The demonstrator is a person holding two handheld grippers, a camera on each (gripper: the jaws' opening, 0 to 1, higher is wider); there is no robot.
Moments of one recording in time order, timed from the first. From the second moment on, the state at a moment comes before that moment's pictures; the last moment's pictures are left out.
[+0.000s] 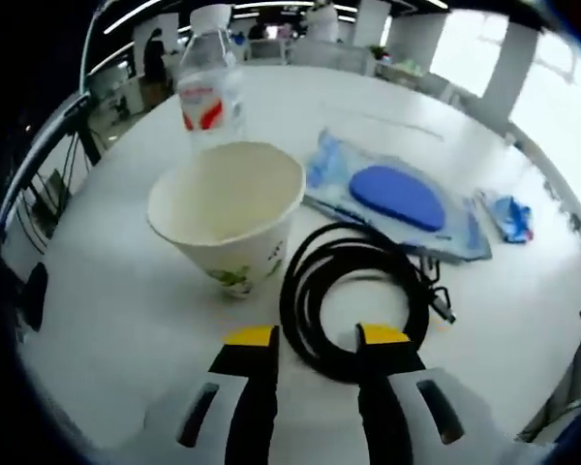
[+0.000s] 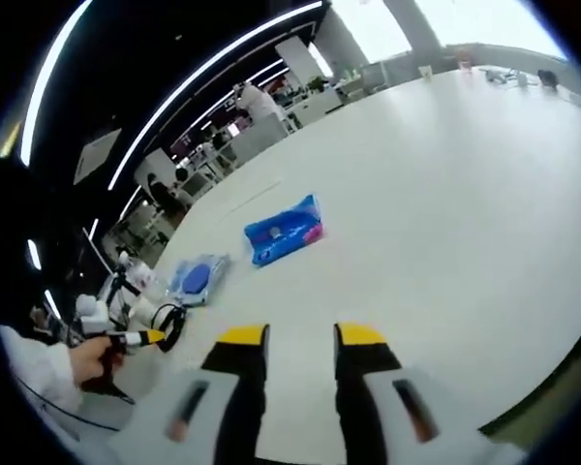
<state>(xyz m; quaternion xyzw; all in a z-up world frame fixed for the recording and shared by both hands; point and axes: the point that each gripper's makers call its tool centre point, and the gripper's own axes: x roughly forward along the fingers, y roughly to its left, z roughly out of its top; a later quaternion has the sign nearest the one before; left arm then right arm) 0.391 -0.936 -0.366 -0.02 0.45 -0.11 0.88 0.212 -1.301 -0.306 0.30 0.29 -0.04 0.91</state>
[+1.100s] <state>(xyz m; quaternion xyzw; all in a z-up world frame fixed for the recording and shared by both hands) 0.372 -0.974 -0.320 -0.18 0.43 -0.15 0.87 0.219 -1.264 -0.314 0.35 0.29 0.00 0.89</state>
